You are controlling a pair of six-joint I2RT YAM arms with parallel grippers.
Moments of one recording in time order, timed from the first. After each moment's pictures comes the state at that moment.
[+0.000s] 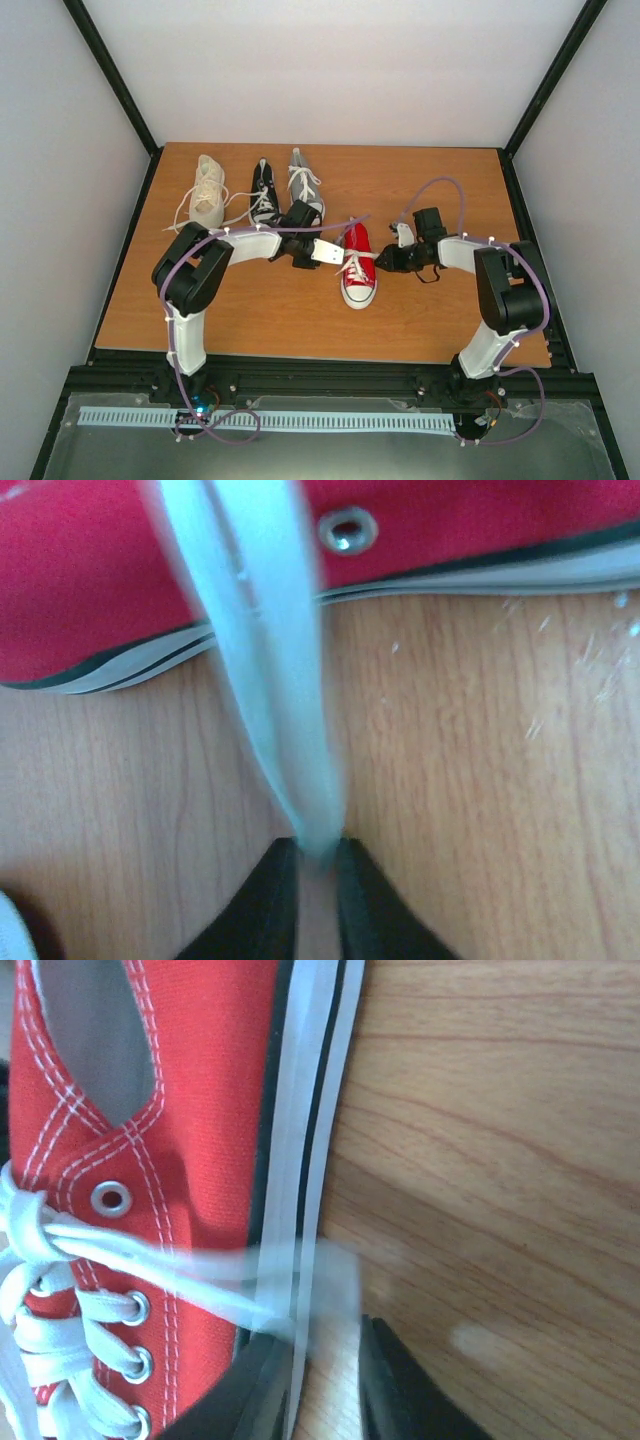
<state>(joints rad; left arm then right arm) -0.60 1.95 1.16 -0.24 0.24 1.12 0.21 1.72 0.82 -0.22 -0.59 0.15</state>
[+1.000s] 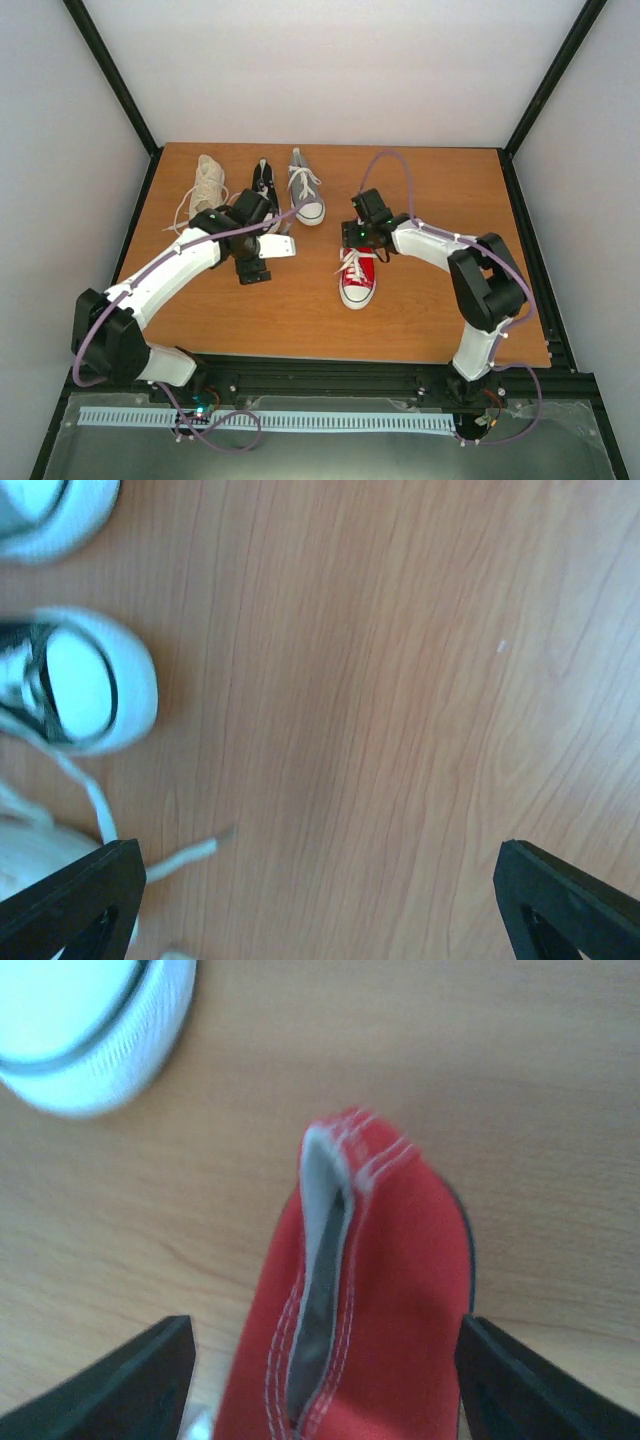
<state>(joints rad) -0.53 1.39 1.14 -0.94 -0.02 0.88 0.54 1.78 1.14 -0.28 0.04 0.36</state>
